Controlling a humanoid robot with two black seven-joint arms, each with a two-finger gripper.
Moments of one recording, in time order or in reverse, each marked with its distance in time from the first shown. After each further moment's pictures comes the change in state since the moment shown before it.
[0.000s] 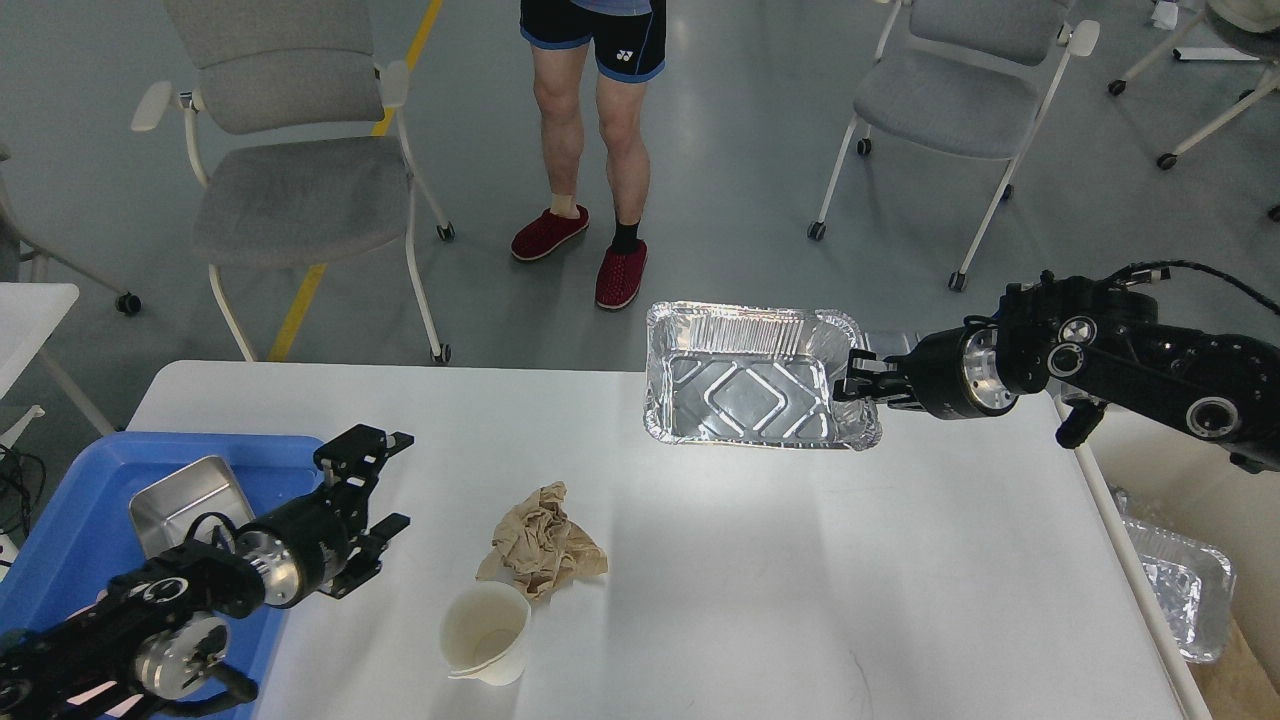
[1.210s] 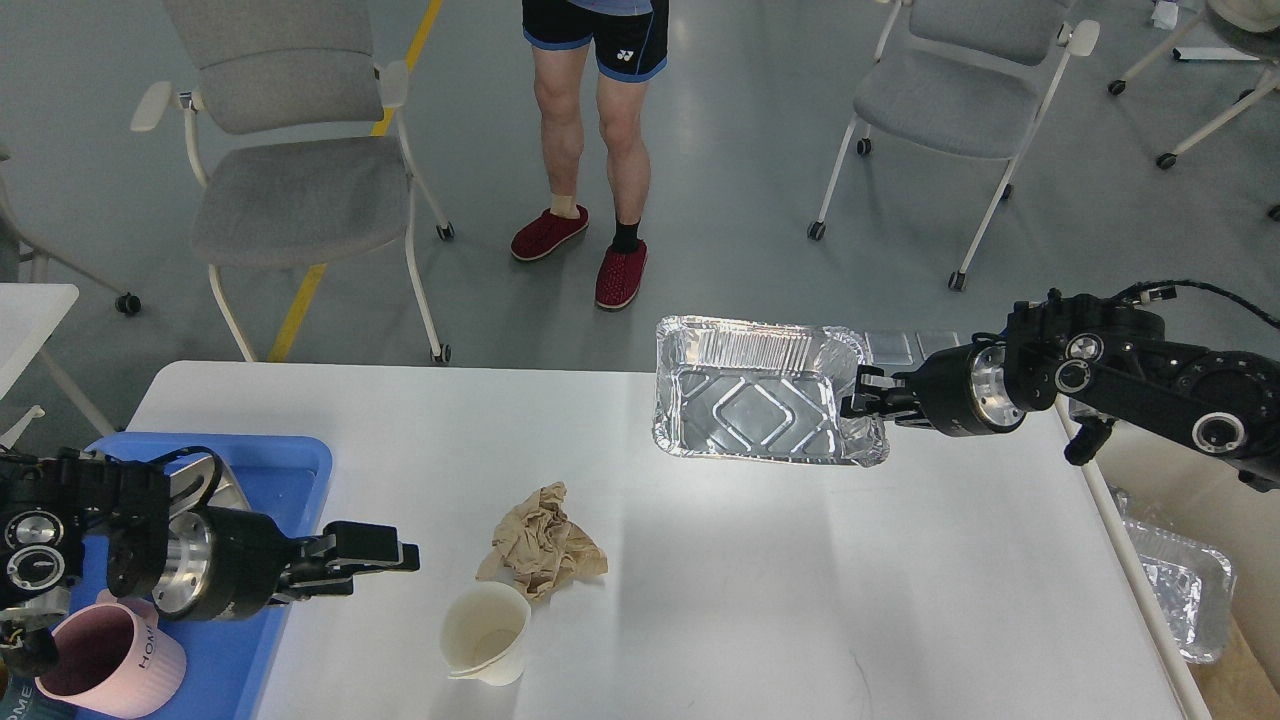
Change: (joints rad) left arm -0.512 0.382 0.546 -0.250 0.264 -0.462 0.099; right arm -0.035 -0.013 0.002 0.003 0.000 0.001 0.012
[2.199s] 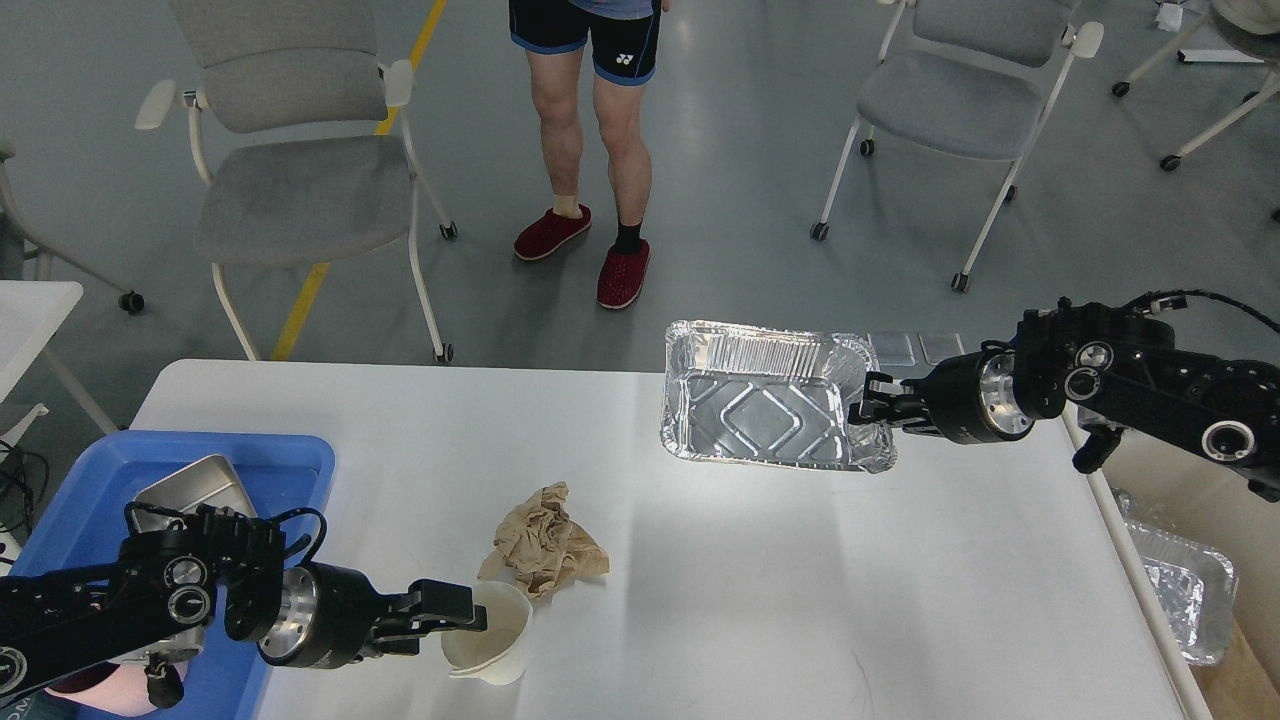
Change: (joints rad) left arm 0.085 -0.287 0.064 0.201 0.099 0.048 0.011; right arm -0.020 -0.016 0.009 0.006 0.000 -0.001 0.001
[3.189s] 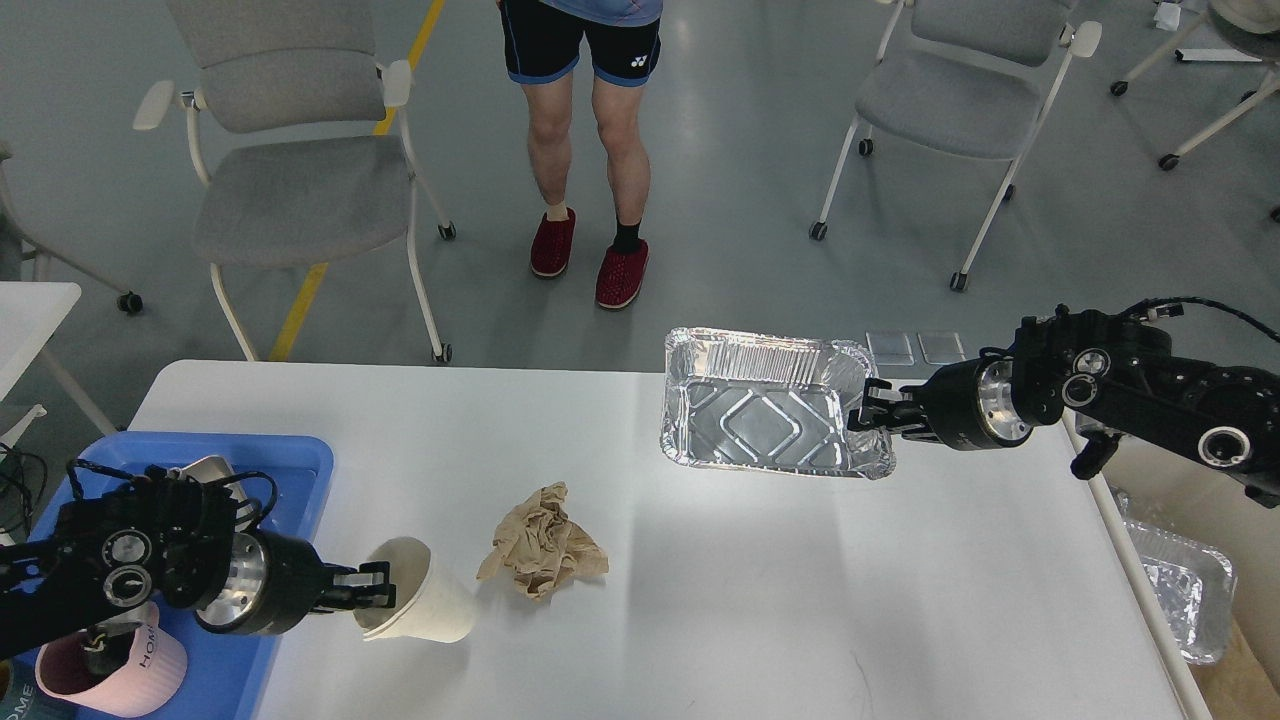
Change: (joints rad) left arm -0.081 0.237 -0.117 -0.174 0.036 -0.103 0.159; right arm -0.014 0.008 0.001 -0.003 -0.002 -0.003 0.001
